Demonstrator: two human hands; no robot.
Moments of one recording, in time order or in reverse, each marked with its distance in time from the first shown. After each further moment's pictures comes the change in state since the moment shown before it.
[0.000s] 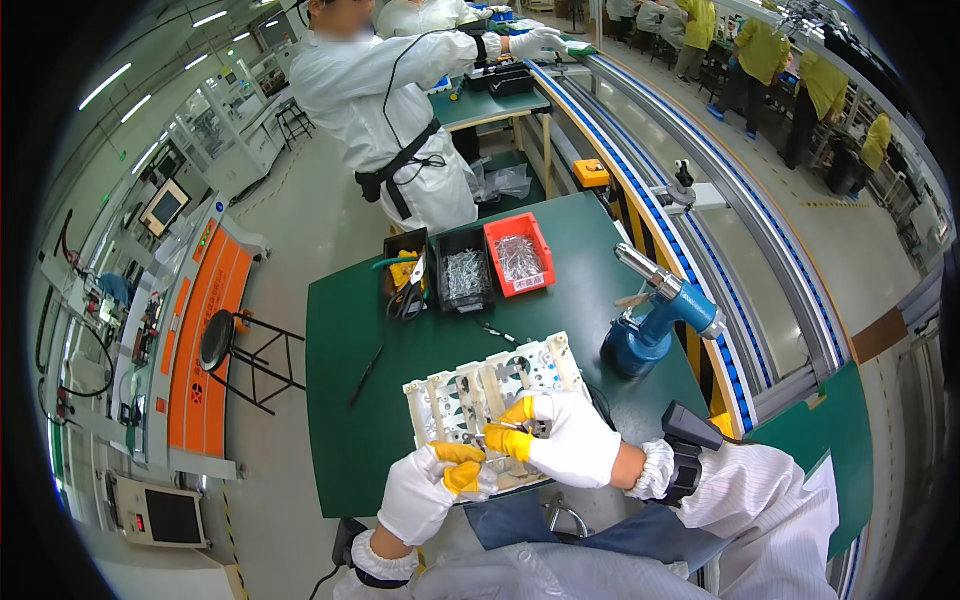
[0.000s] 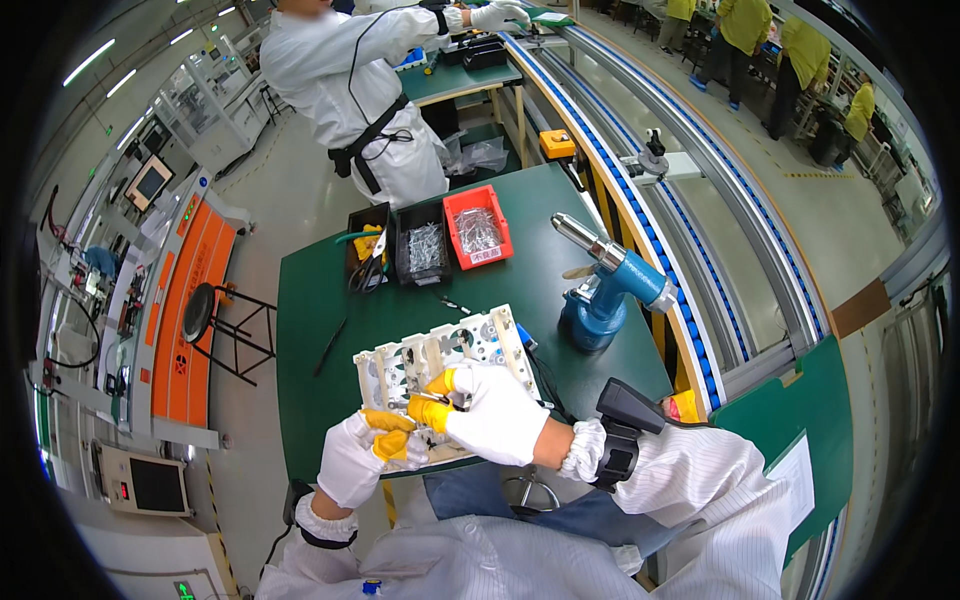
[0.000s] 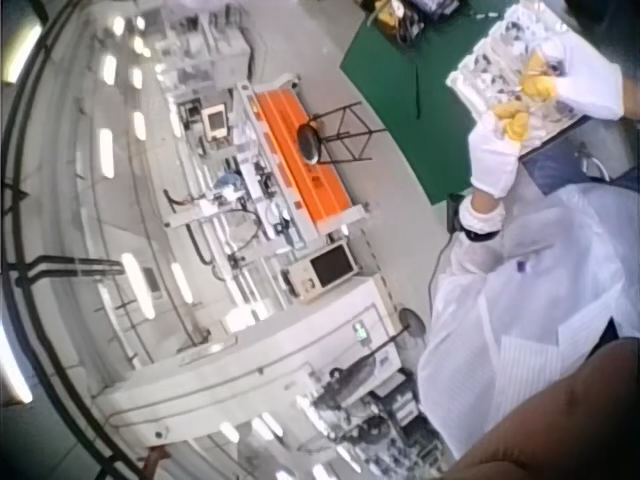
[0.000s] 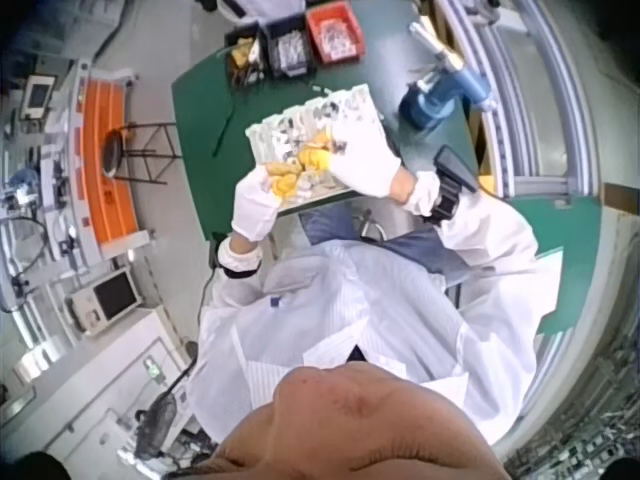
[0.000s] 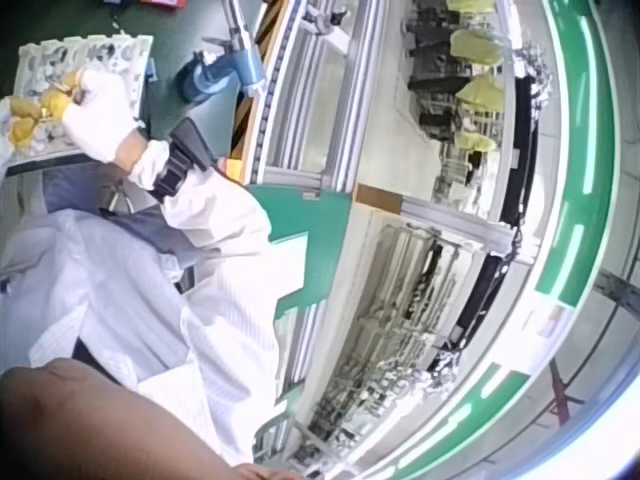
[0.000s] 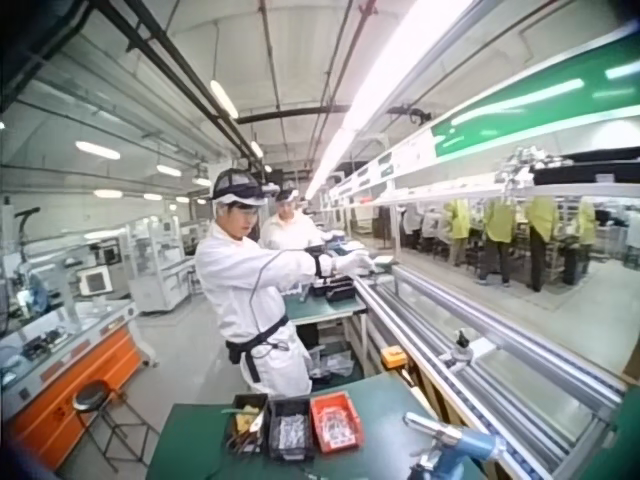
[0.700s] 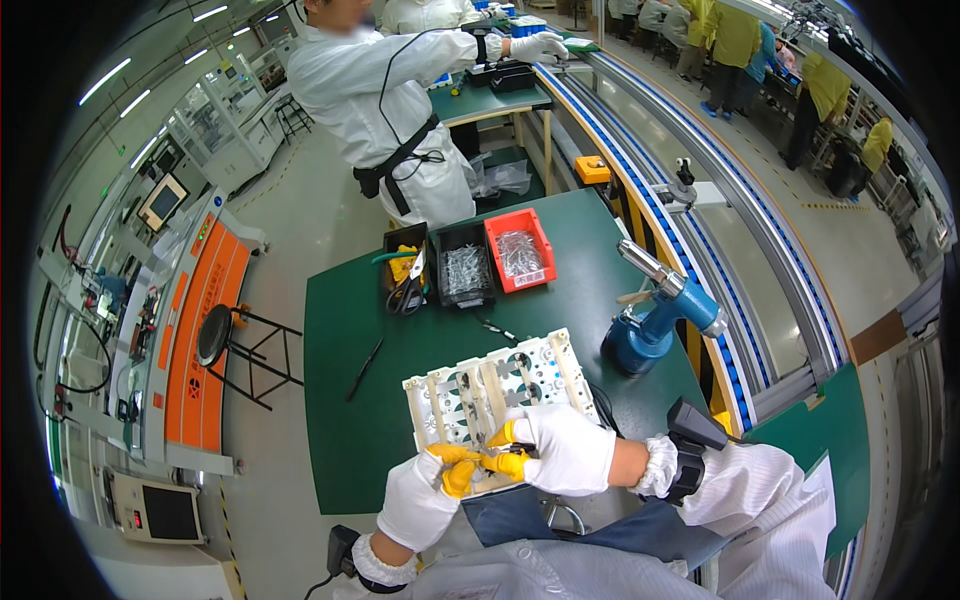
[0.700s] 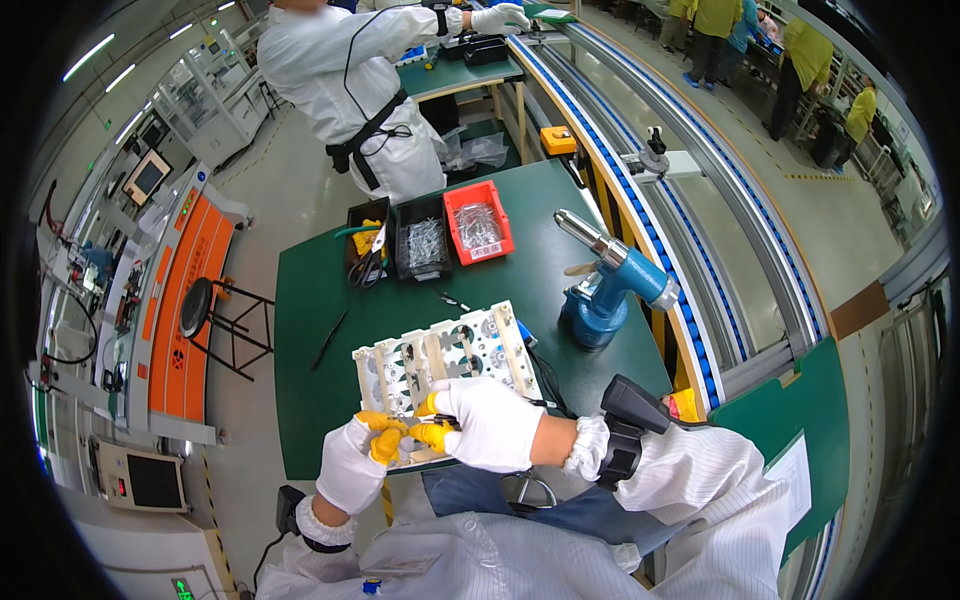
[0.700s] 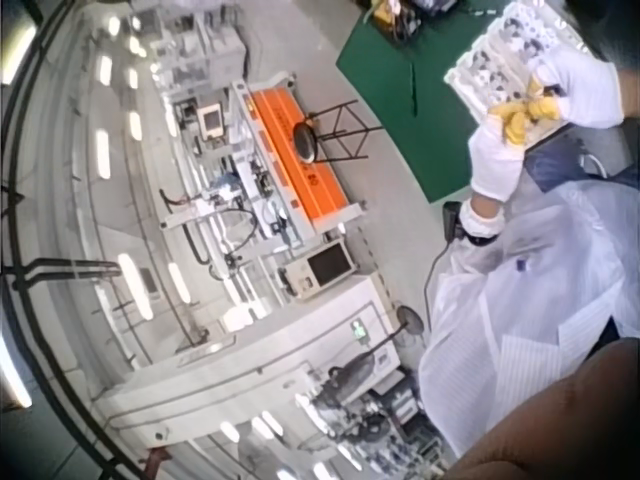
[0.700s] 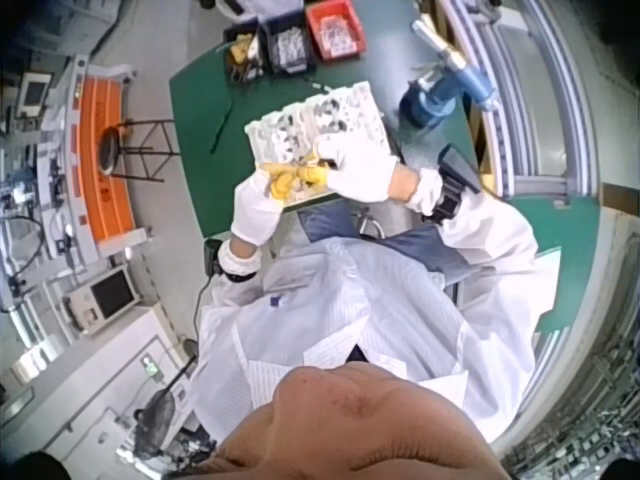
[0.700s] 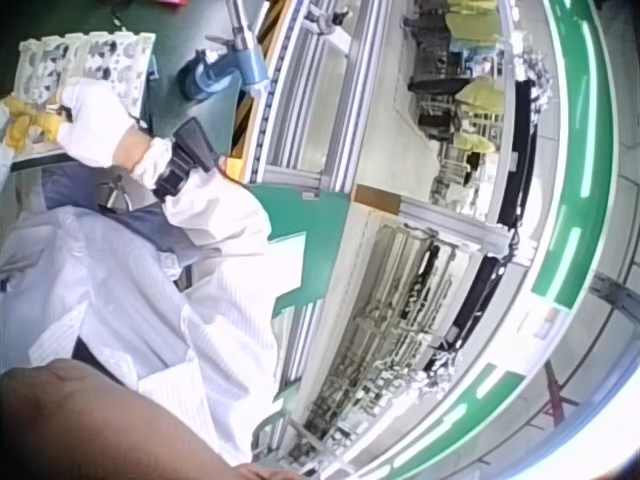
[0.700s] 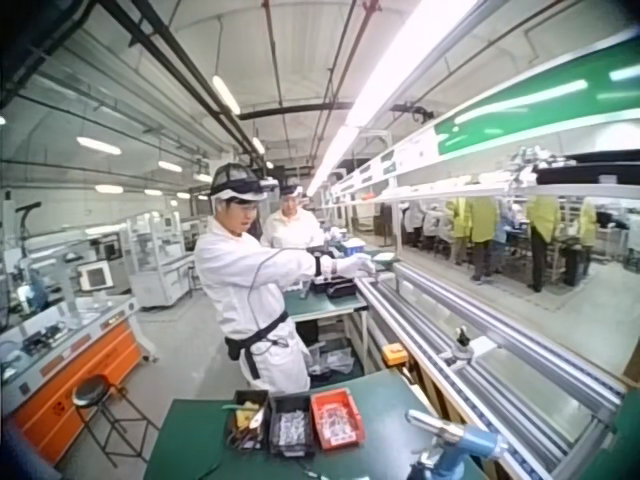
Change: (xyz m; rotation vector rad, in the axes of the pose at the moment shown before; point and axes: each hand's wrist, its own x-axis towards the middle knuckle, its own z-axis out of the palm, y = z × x) left_hand -0.007 -0.003 0.001 0.221 0.119 0.107; right_hand 0.003 0.005 -0.002 -0.299 -0.247 -0.162
